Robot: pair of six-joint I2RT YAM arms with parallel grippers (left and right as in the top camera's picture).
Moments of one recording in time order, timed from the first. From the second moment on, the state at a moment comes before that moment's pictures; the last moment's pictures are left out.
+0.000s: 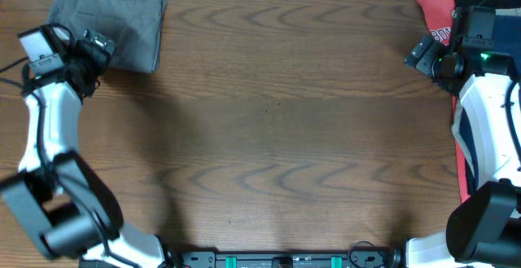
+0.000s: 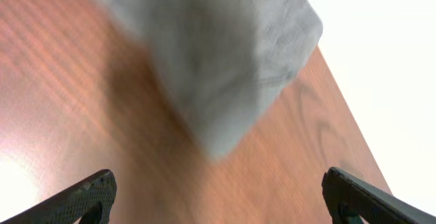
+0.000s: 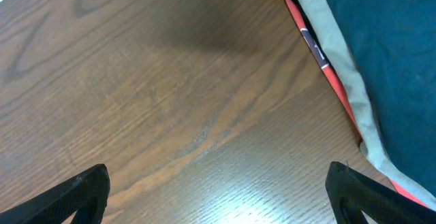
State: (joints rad) left arm 0.43 1.73 1.31 -0.46 0.31 -0.65; right arm -0.14 1.66 1.39 -0.76 0.10 0.49
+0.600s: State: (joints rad) left arm 0.43 1.17 1.31 -1.11 0.55 -0.45; right arm -0.14 1.66 1.39 -0.76 0.10 0.49
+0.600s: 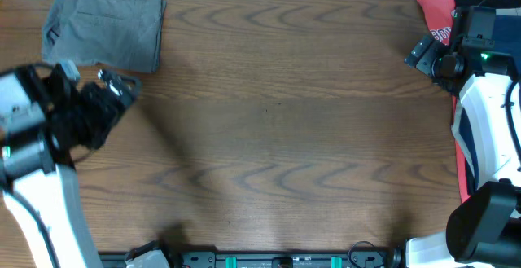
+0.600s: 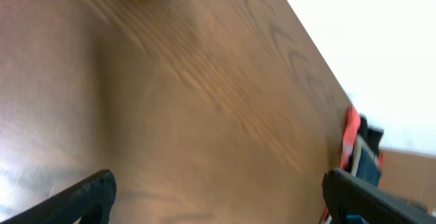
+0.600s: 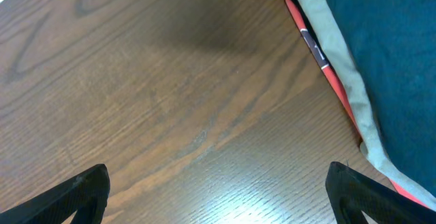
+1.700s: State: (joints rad) left arm 0.41 0.90 1.31 -1.47 0.57 -0.35; right arm -0.14 1.66 1.39 -0.76 0.10 0.49
